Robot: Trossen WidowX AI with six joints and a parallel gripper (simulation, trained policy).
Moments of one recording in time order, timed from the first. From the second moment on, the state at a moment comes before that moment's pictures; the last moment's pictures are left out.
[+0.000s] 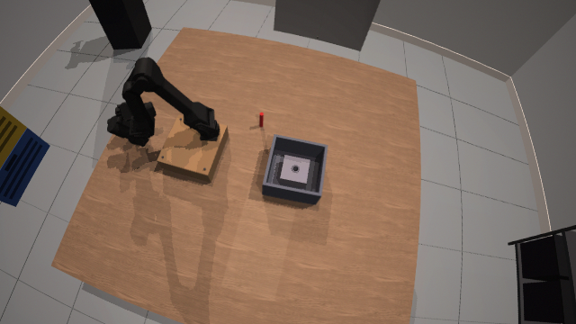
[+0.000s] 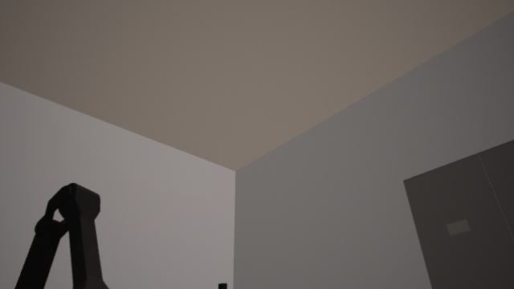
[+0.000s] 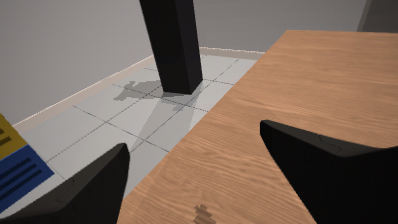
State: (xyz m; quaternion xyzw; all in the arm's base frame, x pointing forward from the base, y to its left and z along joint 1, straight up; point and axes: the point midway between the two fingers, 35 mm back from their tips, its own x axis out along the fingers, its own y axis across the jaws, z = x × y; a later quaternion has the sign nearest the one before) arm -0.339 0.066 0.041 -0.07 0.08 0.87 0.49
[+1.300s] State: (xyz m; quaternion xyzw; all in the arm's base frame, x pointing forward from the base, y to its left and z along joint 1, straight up) arm -0.222 -0.302 0.061 -0.16 -0.14 0.97 -0.06
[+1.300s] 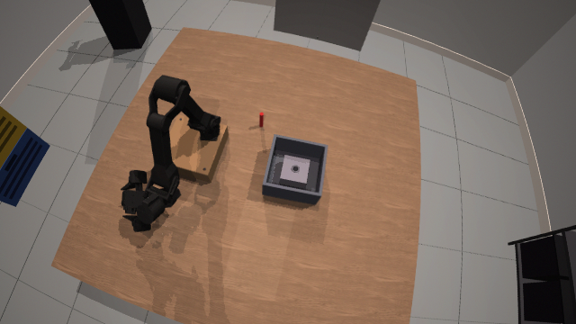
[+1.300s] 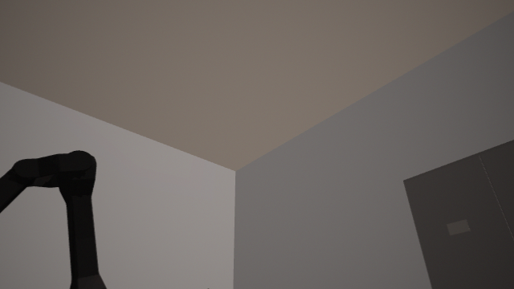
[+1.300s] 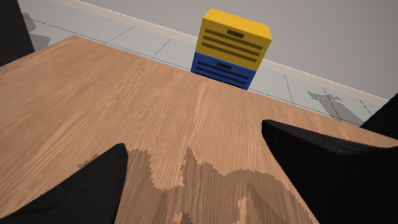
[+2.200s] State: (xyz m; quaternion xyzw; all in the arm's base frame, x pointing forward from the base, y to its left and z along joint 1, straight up) arm 0.110 -0.390 0.121 -0.15 -0.23 0.83 -0.49
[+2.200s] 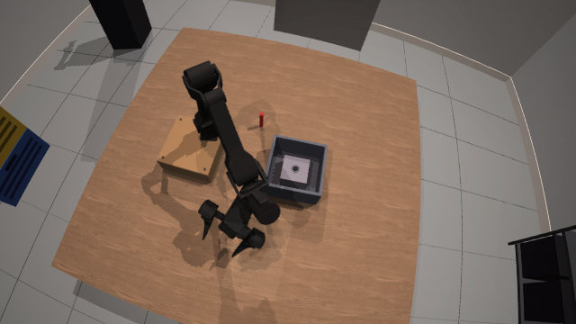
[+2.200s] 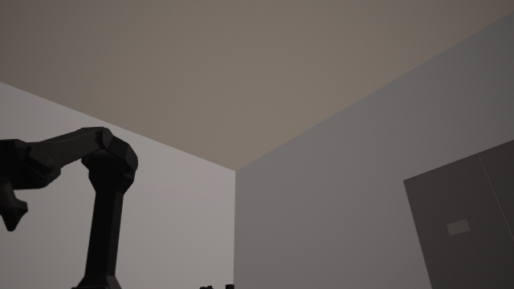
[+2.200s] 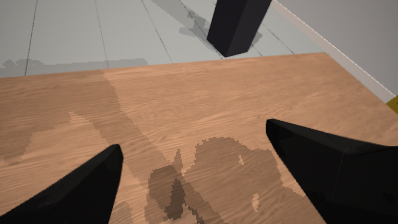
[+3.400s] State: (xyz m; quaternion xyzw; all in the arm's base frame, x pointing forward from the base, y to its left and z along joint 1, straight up) arm 0.329 -0.079 0.152 -0.16 -0.46 0.44 -0.76
